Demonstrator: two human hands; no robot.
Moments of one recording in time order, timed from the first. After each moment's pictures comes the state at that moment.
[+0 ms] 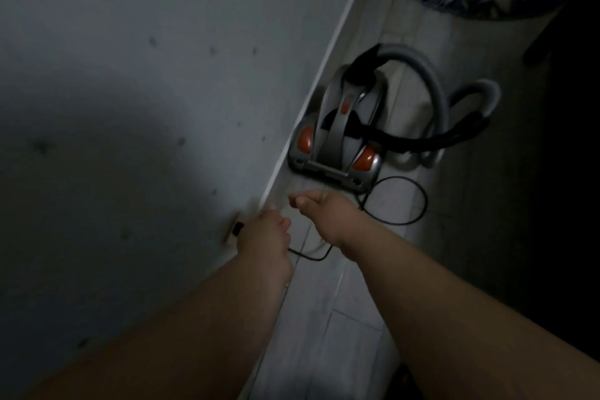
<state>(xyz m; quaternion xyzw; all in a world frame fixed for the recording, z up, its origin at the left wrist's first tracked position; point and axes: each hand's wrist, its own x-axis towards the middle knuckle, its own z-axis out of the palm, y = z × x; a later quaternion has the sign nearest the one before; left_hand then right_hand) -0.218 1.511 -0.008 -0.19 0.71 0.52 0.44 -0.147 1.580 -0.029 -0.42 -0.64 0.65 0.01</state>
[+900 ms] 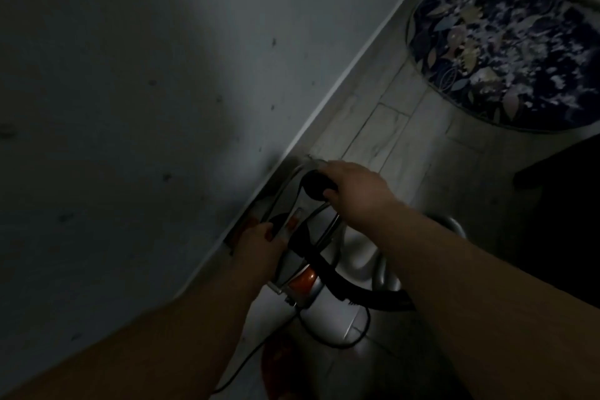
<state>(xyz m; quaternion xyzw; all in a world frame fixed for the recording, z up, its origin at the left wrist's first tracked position) -0.282 1.804 -0.051 0.11 0.84 0.32 0.41 -0.202 1.978 -0.024 -0.28 -0.92 0.23 -0.11</state>
